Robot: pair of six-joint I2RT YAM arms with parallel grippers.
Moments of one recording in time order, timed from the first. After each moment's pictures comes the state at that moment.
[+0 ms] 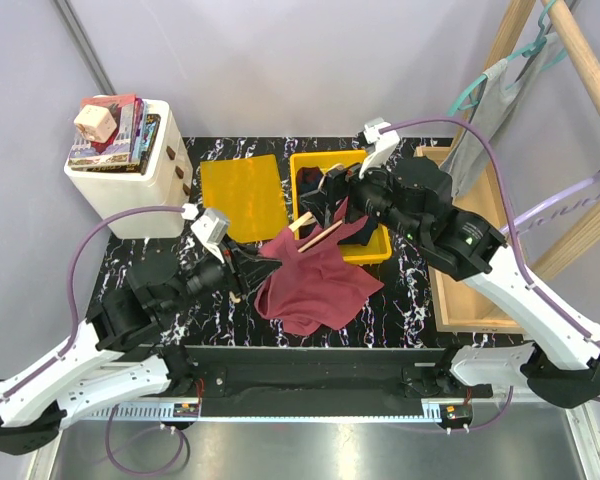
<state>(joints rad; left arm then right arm) -0.99 0.65 0.92 -0.32 -0.01 -0.37 0.88 1.21 1.55 -0.49 0.09 0.29</state>
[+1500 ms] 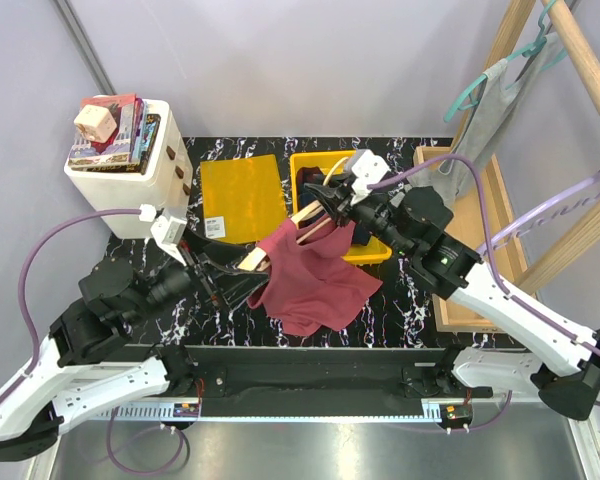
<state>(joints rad) -0.98 0.56 1.04 -0.47 0.00 -0.48 0.88 1.13 1.18 0.13 -0.02 -0.19</state>
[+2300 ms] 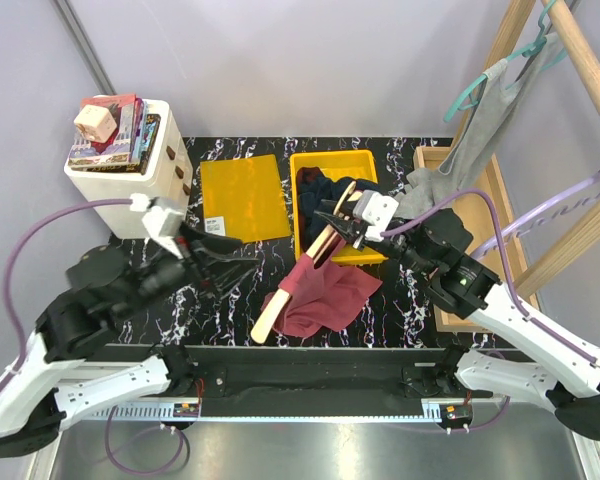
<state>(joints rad) -0.98 0.62 1.19 -0.58 -0.03 -0.38 0.88 0.97 1.03 0.11 -0.19 -0.39</state>
